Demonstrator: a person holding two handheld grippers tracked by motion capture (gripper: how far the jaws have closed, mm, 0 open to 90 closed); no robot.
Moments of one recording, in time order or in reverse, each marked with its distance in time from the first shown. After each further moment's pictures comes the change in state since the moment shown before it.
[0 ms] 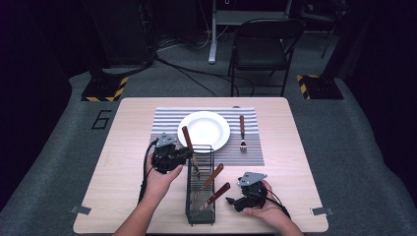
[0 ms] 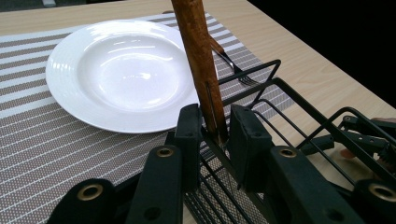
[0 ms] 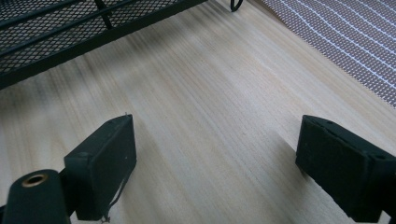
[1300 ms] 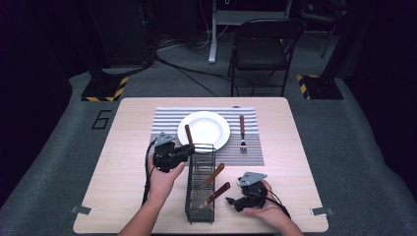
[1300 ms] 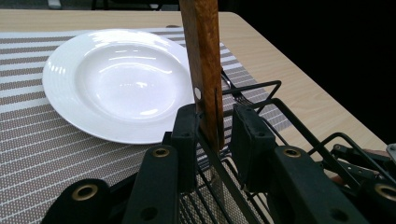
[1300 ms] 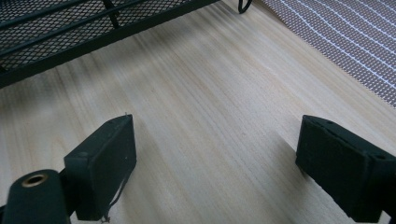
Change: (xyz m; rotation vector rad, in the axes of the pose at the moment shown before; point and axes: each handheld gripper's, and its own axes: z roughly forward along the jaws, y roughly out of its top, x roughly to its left) left arm -0.002 0.002 0.004 -0.068 0.005 -0.101; right arm 0.000 0.000 0.000 0.000 0.001 0.000
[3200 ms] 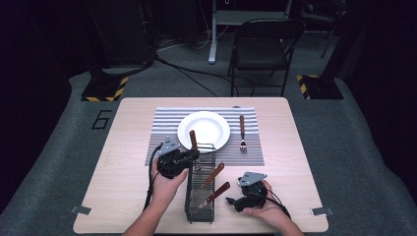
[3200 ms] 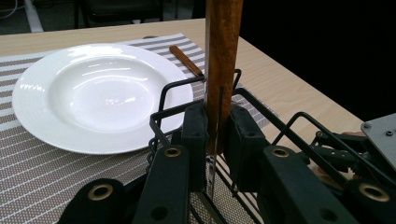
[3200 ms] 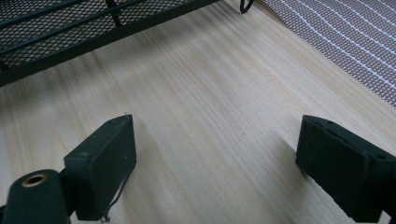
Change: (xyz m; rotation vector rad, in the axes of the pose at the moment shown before) left arm -0.014 -0.014 0.000 -0.043 -0.058 0.119; right arm 0.000 0.000 0.000 0.000 0.002 -0.002
